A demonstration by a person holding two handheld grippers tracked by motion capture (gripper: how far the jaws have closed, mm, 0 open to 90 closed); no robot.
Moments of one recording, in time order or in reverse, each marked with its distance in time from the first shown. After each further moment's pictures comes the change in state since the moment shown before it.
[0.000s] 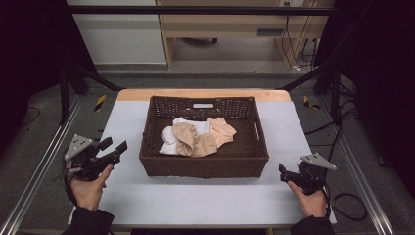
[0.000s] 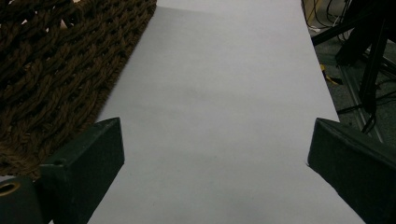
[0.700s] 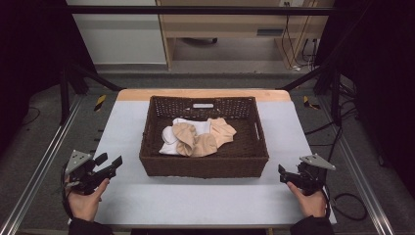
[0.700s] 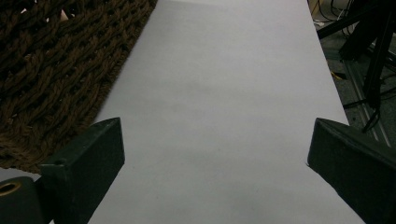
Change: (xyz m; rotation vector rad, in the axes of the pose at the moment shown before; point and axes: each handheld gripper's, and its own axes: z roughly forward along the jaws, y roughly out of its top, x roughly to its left) left arm 0.021 -0.047 -0.007 0.089 0.060 -0.014; right arm 0.001 -0.002 0.001 0.024 0.007 0.006
